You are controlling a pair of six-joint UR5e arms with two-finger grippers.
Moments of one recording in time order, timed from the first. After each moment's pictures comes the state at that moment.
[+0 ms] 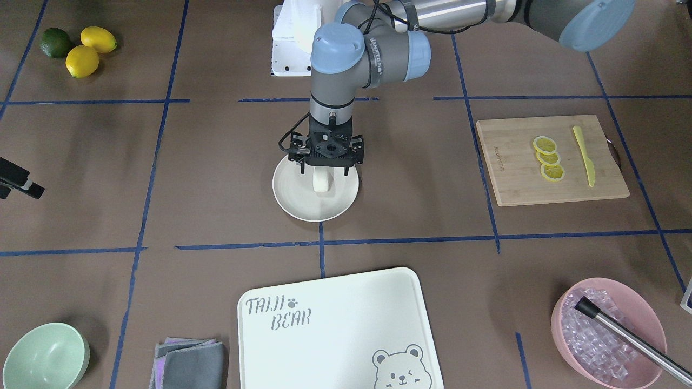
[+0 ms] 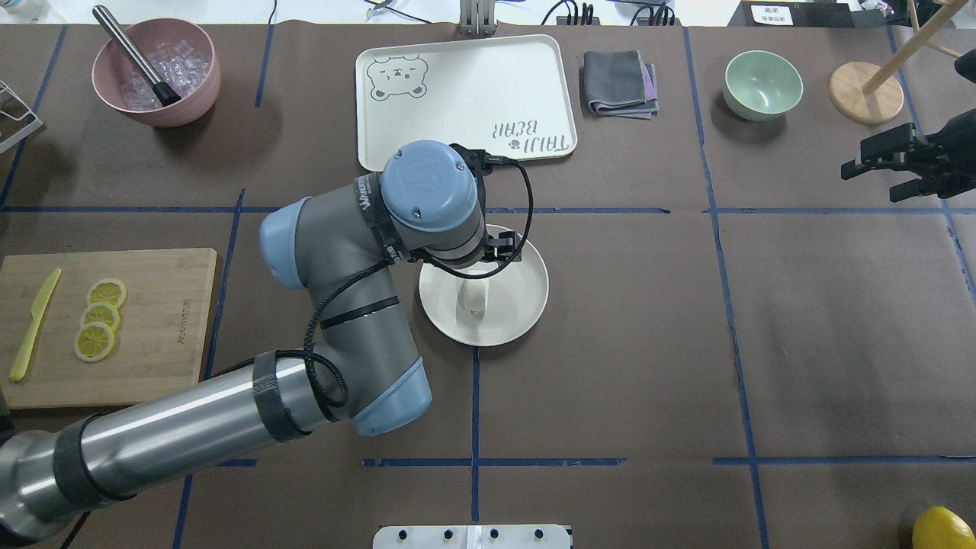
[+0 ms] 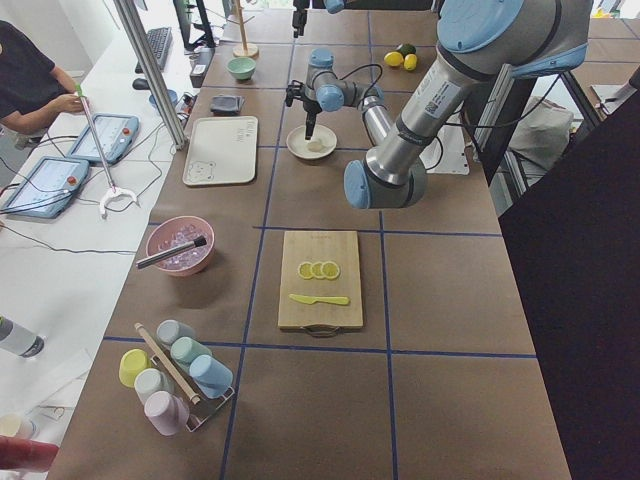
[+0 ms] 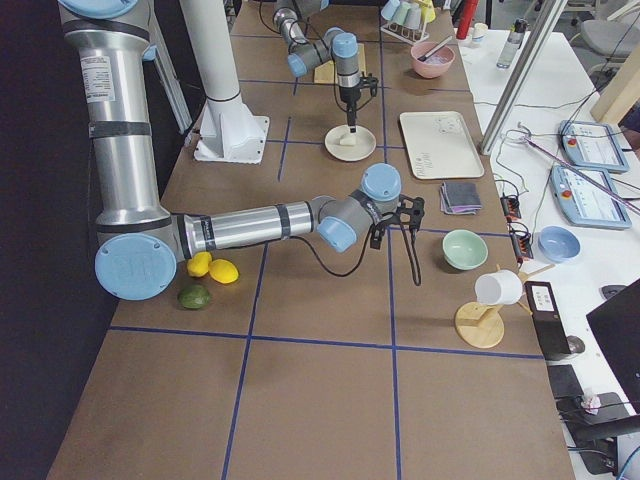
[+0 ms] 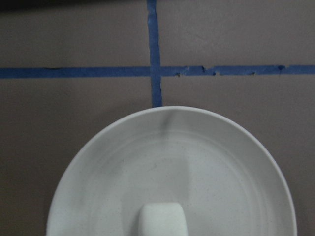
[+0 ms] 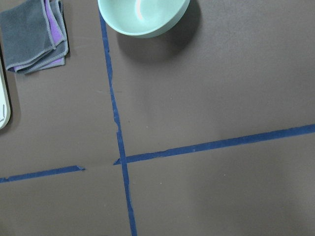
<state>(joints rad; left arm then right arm) -0.53 -2.40 -1.58 -1.62 -1.78 -1.21 1.24 -1.49 1.64 -0.97 2.47 0.99</state>
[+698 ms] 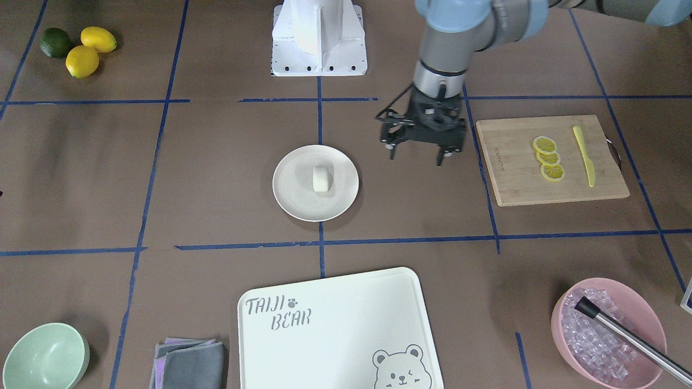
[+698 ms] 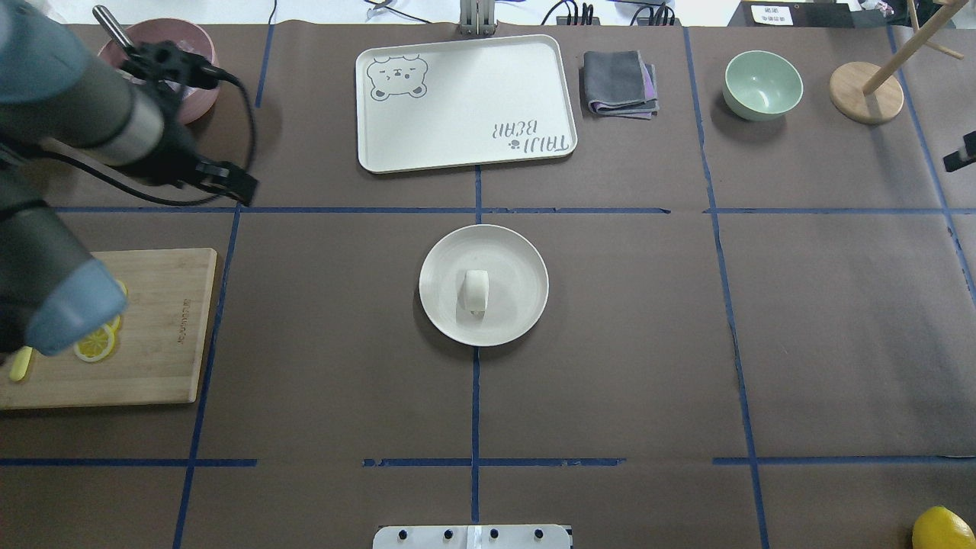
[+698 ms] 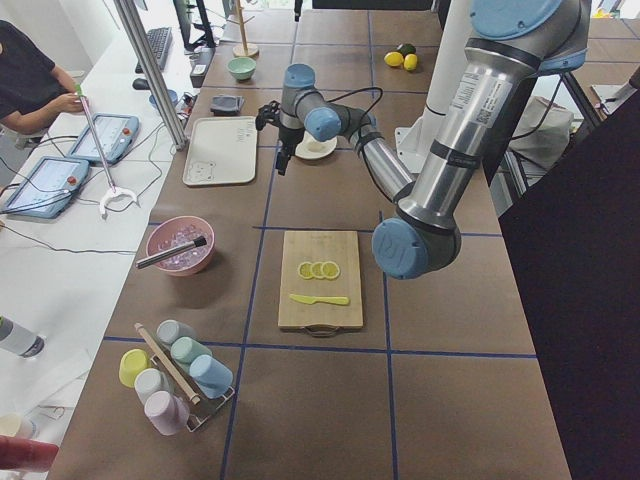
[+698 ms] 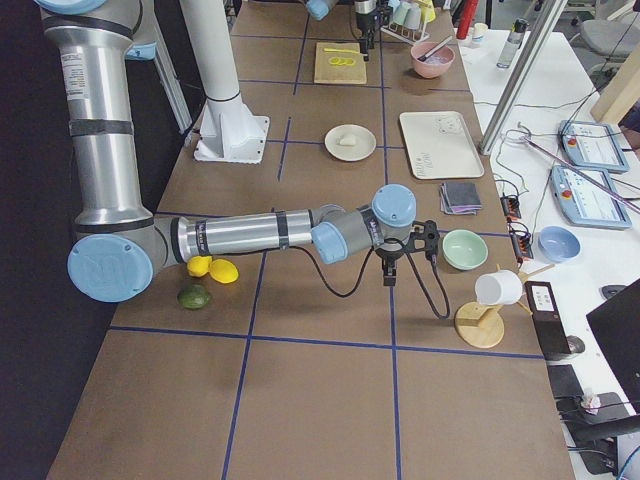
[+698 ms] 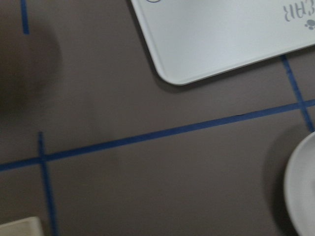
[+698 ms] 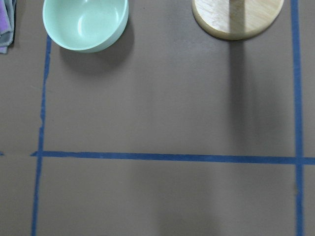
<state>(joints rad) -0.95 -1.91 -1.95 -1.56 -2.08 -0.59 1.45 -1.50 1.63 -1.35 2.46 0.32</state>
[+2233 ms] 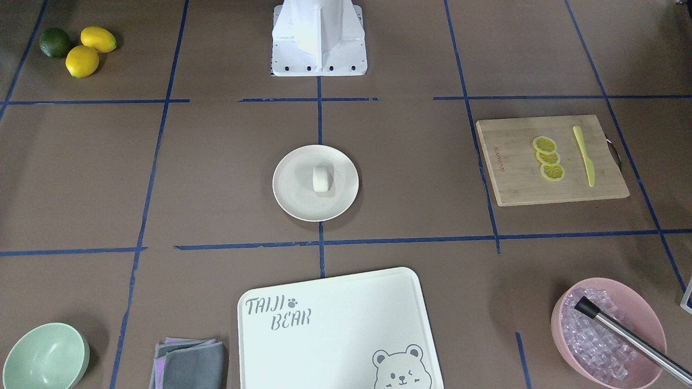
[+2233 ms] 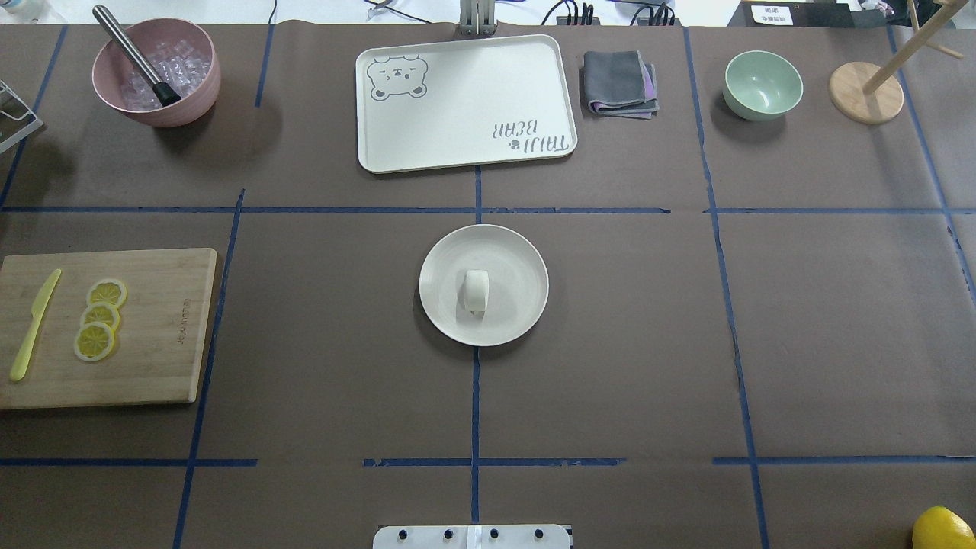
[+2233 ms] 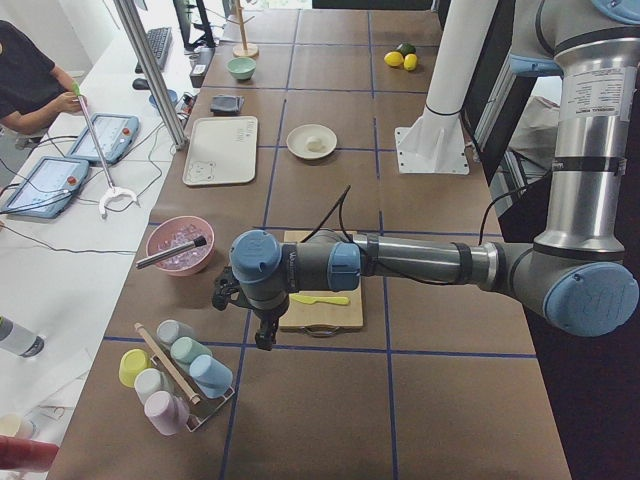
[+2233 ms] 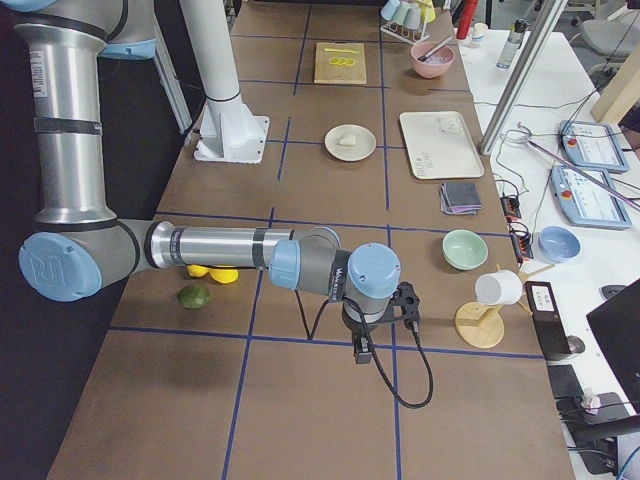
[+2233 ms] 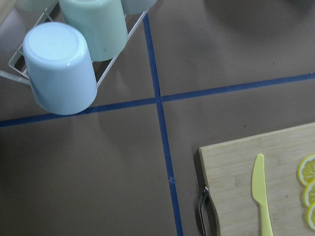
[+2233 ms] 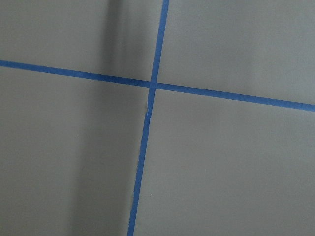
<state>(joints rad) -1.62 -1.56 -1.66 -1.48 -2.43 0.21 1.67 -1.57 1.61 -1.73 2.38 -0.29</state>
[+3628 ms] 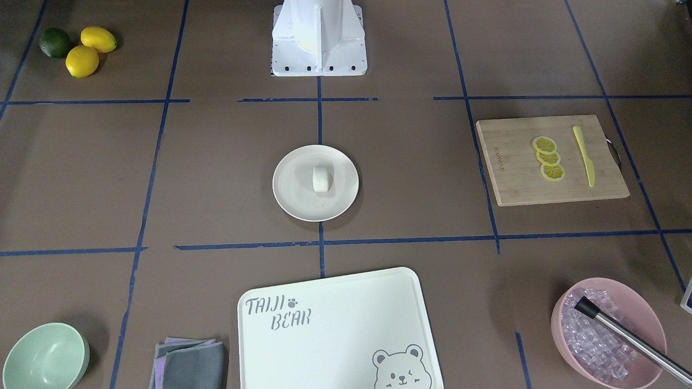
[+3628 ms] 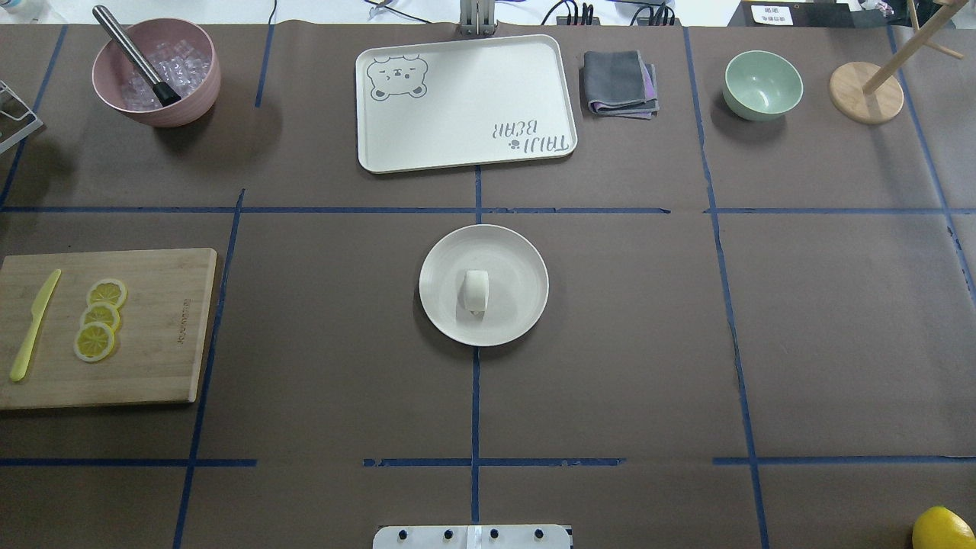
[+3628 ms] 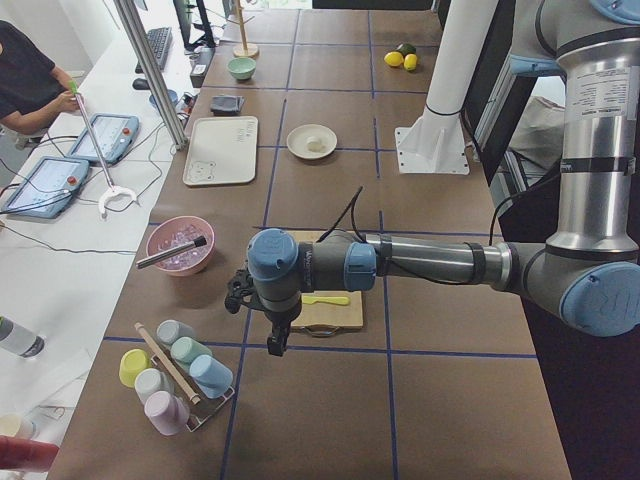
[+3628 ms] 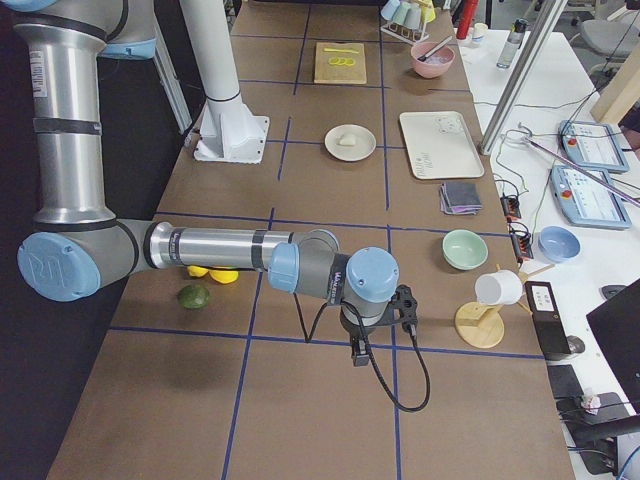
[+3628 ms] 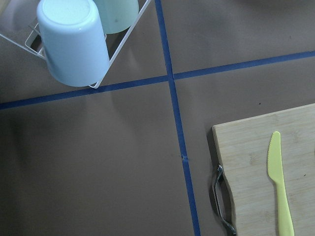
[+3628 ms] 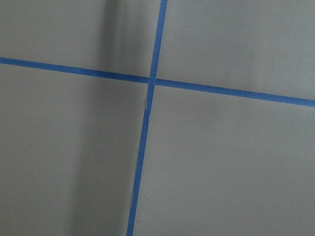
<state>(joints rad) -1.61 -1.51 -1.70 -1.49 -2.37 0.21 1.67 -1.58 1.61 -1.72 2.38 -0.29</state>
